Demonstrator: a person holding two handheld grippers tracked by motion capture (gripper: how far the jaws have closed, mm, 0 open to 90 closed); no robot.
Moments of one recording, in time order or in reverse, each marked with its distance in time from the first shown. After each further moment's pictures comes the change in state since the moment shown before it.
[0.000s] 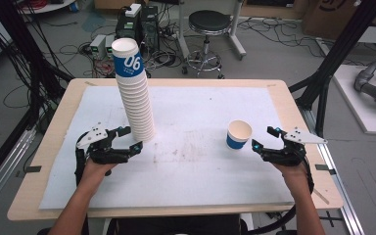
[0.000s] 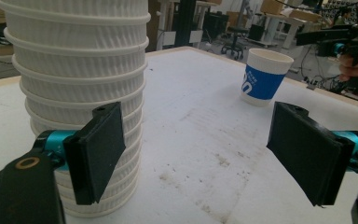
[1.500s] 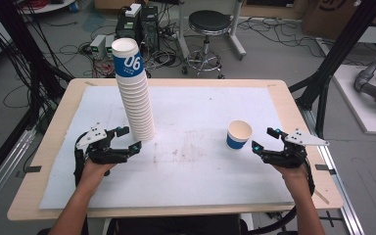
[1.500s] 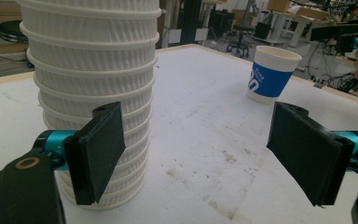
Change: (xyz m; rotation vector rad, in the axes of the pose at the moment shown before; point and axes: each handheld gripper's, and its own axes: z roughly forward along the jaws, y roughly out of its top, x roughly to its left) left arm 0.002 -0.002 -0.002 0.005 0.022 -0.005; right arm 0.006 0.002 -0.005 -0.009 0.013 0.001
